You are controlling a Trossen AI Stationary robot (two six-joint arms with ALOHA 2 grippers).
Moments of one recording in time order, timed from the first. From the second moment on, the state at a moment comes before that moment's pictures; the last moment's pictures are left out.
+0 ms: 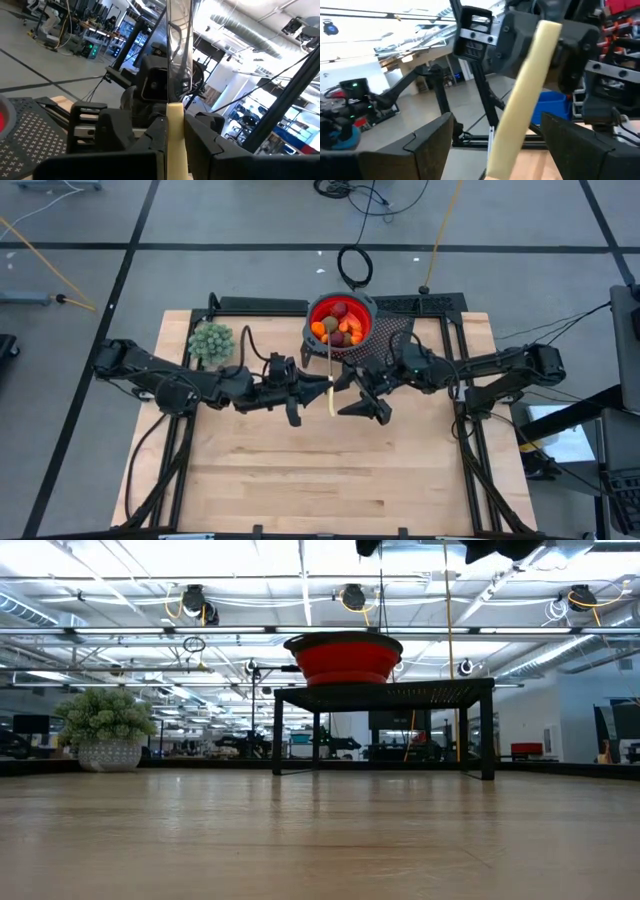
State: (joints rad) left arm -0.24 1.41 1.08 0.52 -0.40 -0.48; right arm -0.01 1.39 0.88 0.74 -0.48 0.40
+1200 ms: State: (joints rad) left arm -0.22 1.43 1.08 0.53 -0.40 -0.48; right arm 0.02 1.39 0.88 0.73 -0.31 0.43
